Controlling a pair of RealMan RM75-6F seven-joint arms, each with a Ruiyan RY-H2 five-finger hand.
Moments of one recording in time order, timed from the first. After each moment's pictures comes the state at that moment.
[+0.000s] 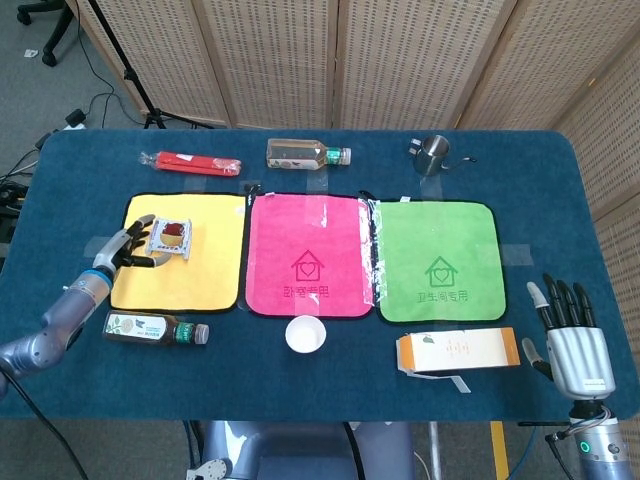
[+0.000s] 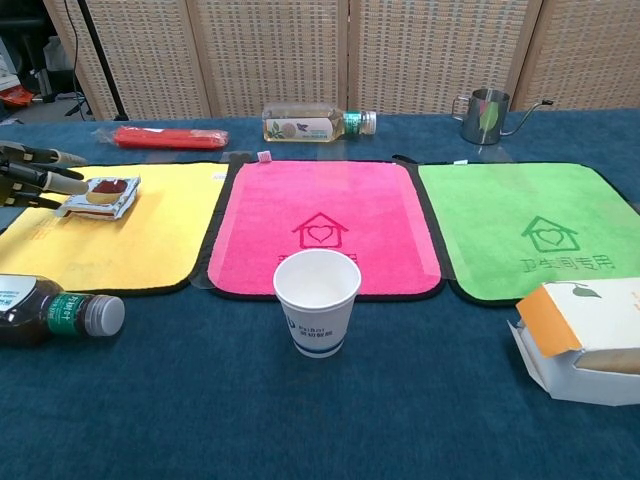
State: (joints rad) left arm -0.63 -1.34 -0.42 -1.17 0.87 0.27 -0.69; right arm 0.09 -1.25 0.08 -1.51 -1.58 1.56 -0.21
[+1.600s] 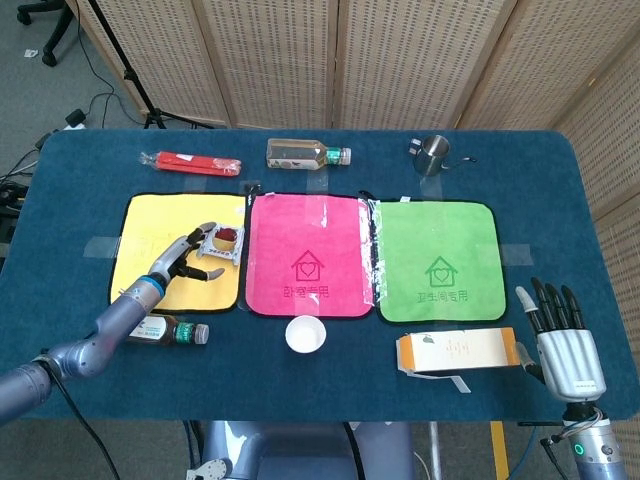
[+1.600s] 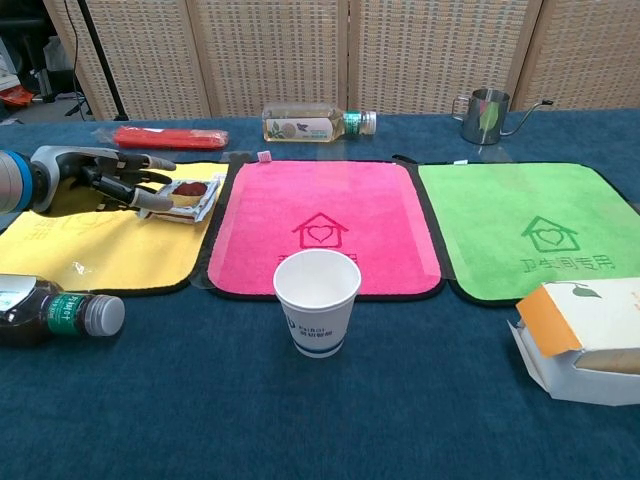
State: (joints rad) left arm -0.70 -1.44 -0.40 -1.28 0.94 0.35 -0.60; right arm 0.10 -1.26 0.05 -1.51 -1.60 1.55 -0.22
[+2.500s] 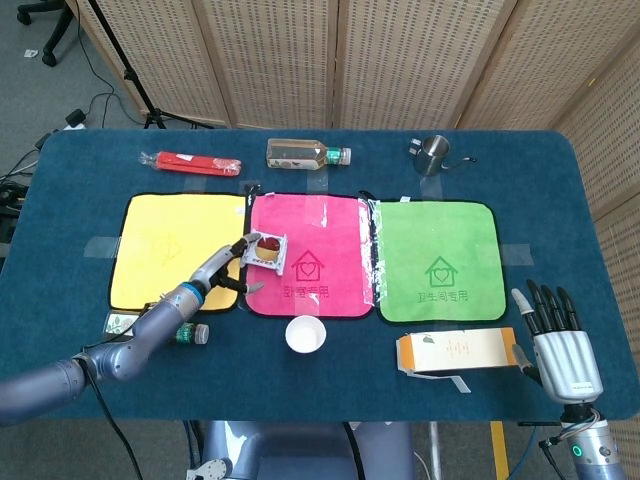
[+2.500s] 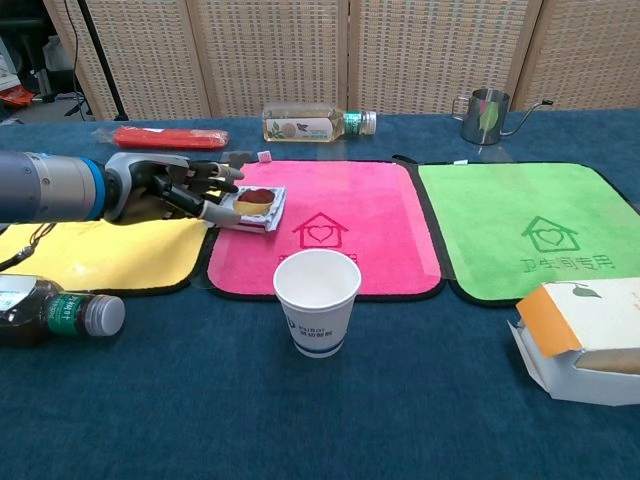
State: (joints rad) left arm -0.83 -1.50 -0.34 -1.37 0.81 0.42 -0.48; right arm 0.10 -1.26 0.05 -1.51 -1.62 1.54 -0.22
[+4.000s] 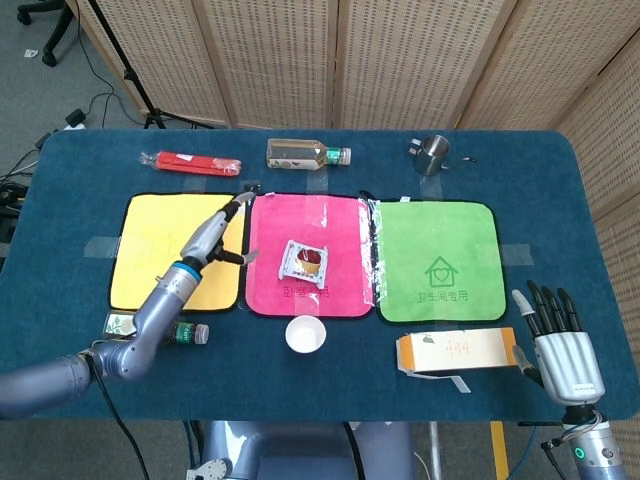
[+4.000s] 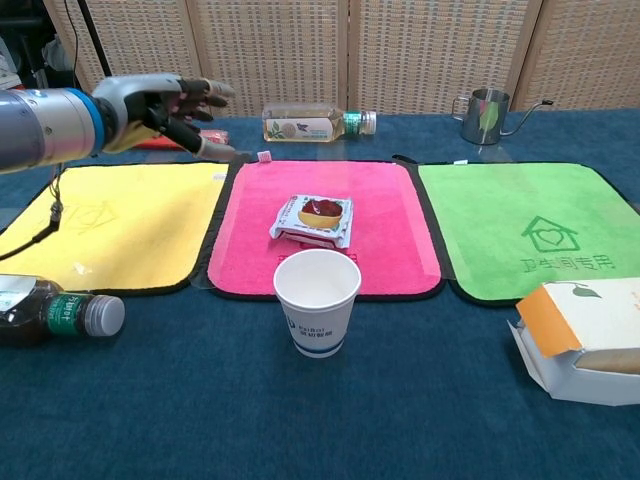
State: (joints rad) left arm -0.88 -1.47 -0.32 -1.42 0.84 0.77 -0.25; right arm 0.10 -1.25 0.04 -1.52 -1.63 1.55 -0.21
